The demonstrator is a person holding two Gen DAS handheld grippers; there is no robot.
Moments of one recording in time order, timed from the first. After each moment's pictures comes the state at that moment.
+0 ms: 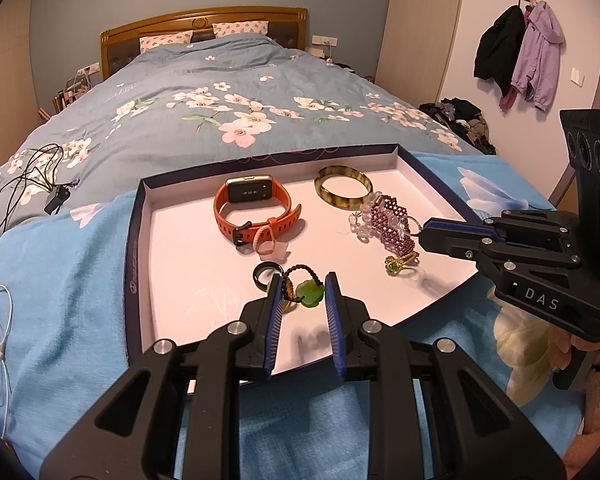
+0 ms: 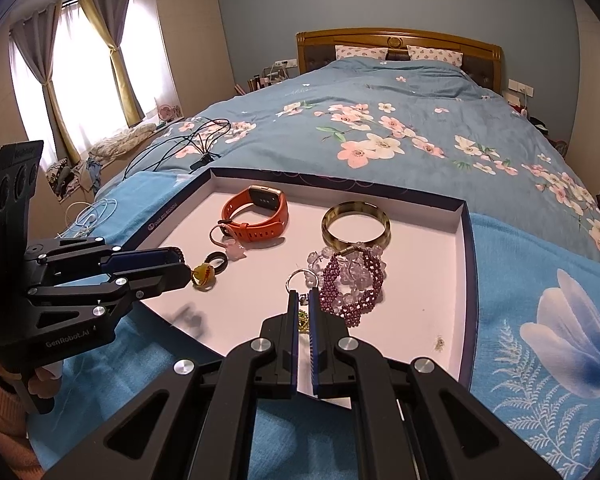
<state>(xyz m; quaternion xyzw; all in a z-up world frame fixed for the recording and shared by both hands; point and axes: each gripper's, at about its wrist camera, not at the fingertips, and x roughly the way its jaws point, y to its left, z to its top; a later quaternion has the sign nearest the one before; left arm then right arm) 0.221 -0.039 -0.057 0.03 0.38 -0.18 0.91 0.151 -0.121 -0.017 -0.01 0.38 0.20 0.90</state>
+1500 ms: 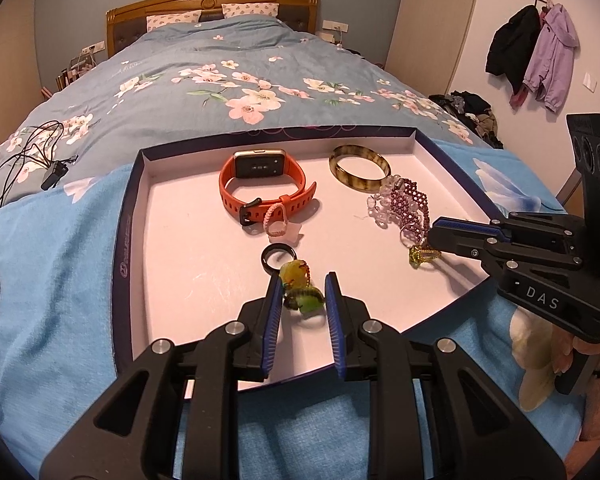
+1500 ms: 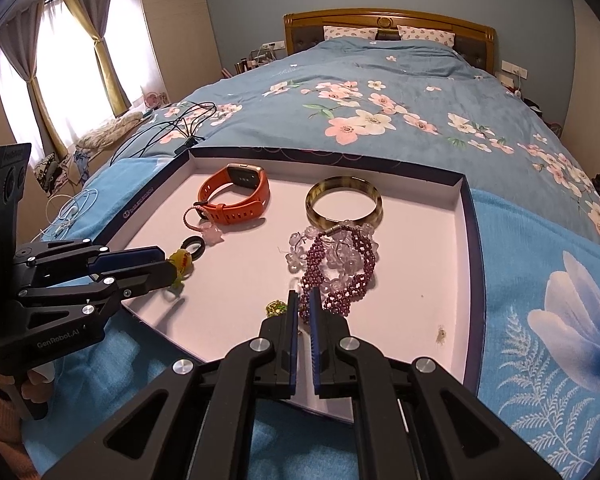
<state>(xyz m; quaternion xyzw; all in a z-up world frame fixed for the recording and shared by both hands) 0.238 -0.036 -0.076 0.01 0.41 -0.17 0.90 0.166 -0.120 -0.034 -0.01 0.41 0.18 0.89</state>
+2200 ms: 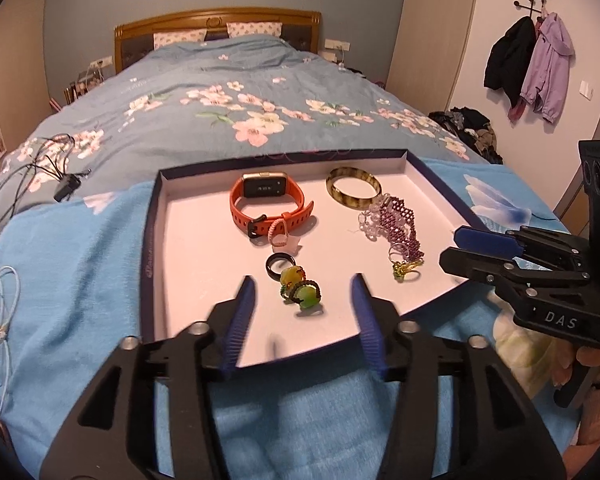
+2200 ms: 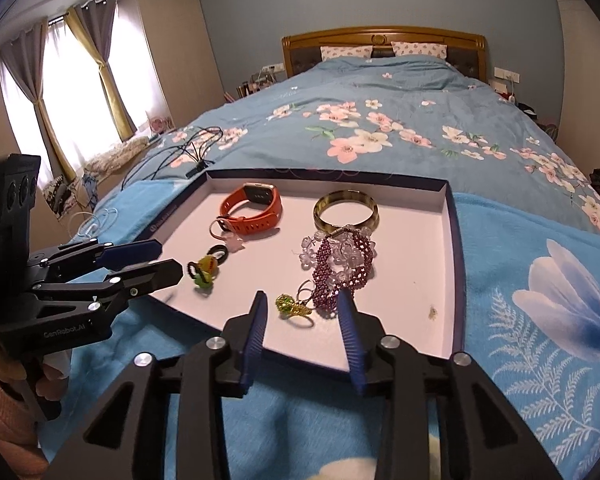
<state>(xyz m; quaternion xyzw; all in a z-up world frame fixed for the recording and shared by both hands) 0.211 -0.027 -0.053 0.01 0.37 -0.16 0.91 0.131 -0.133 -0.017 0.03 0.37 0.19 0.91</state>
